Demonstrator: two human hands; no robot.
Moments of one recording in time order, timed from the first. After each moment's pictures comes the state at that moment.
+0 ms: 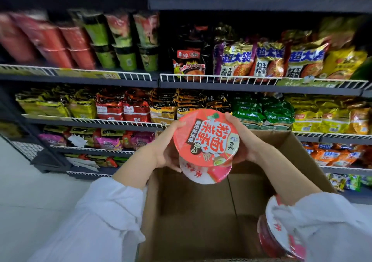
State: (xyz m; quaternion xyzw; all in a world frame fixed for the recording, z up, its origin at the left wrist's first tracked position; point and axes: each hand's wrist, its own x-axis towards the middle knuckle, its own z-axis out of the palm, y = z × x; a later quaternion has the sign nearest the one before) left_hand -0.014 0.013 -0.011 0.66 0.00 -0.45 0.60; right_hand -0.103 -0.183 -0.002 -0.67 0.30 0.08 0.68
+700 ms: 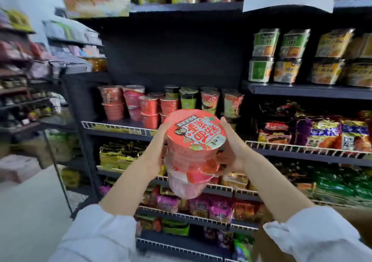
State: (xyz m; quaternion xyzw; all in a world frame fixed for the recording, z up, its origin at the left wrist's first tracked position) left_hand 0.148 0.350 0.130 0.65 -0.09 -0.16 0.74; right_hand 0.107 0.159 0.128 -0.64 0.20 0.05 0.74
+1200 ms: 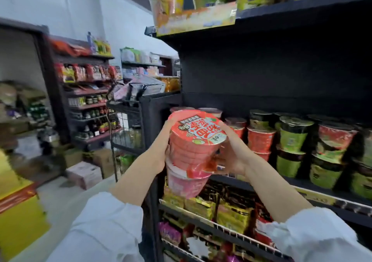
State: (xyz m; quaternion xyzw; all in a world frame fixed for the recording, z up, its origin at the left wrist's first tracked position) left_hand 0.411 0.566 0.175 0.65 -0.07 -0.01 0.76; right_hand 0.428 0.383 0.149 -0.63 0.05 0.12 0.77
